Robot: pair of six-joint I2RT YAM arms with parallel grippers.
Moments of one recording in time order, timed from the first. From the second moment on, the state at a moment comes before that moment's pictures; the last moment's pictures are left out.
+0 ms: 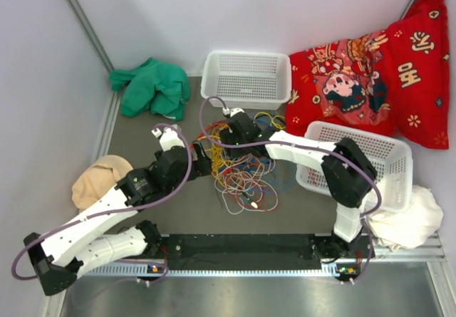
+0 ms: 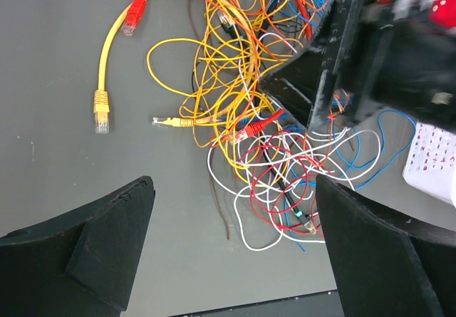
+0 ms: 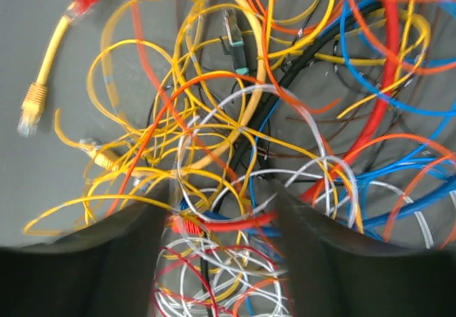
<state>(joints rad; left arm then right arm) -0.86 0.85 0.86 -0.68 -0.49 -0.86 0.85 1.82 1.31 -0.30 0.09 0.42</state>
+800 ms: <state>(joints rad) -0.85 1.11 0.84 -0.41 -0.45 -0.73 0.85 1.17 1.01 -0.46 0.24 0.49</state>
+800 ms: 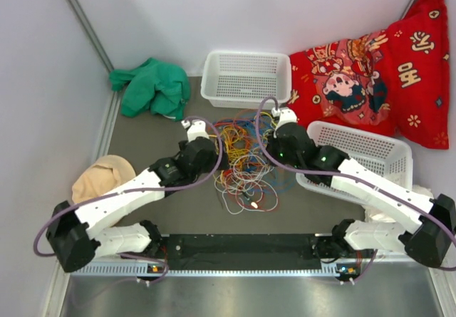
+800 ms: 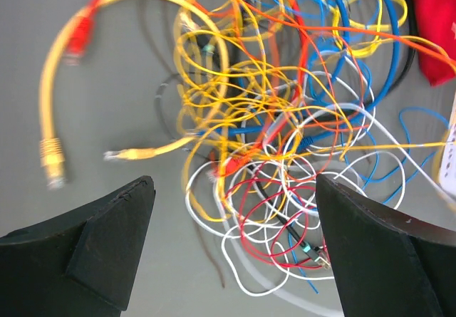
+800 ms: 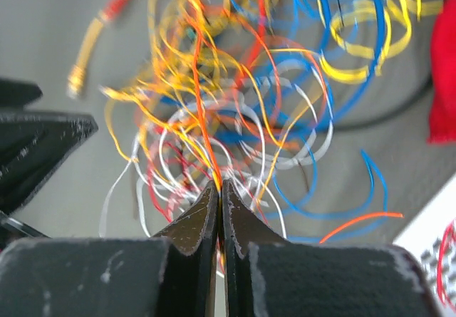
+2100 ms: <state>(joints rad) -0.74 1.18 1.43 -0.44 -0.30 -0.47 0.85 0.92 0.95 -0.52 0.22 0.58</state>
